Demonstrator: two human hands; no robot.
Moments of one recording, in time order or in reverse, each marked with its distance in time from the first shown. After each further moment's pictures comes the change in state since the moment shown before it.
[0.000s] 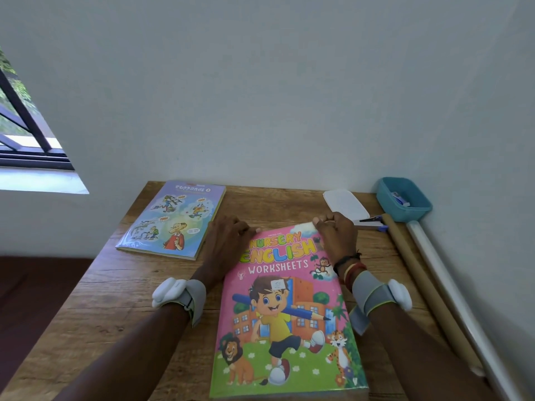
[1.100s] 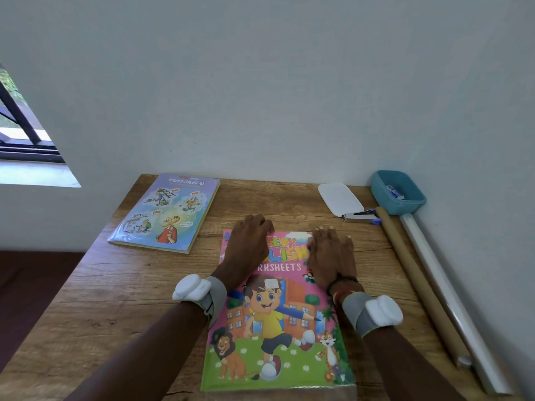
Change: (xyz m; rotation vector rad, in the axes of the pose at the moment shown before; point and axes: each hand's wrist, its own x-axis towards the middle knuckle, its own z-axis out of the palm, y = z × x) left_hand -0.003 0.059 0.015 0.092 -0.269 0.100; right_hand -0.037 0.023 -0.012 -1.094 -0.330 -0.213
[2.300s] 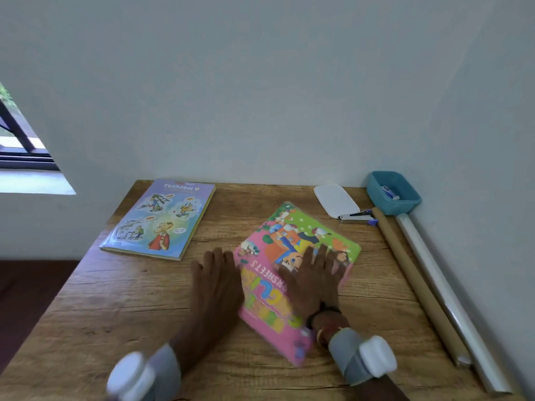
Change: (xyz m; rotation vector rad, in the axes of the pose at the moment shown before) left_hand -0.095 -0.004 -0.026 0.409 0.024 -0.134; right_hand -0.050 -0.036 0.007 0.172 -0.050 0.131
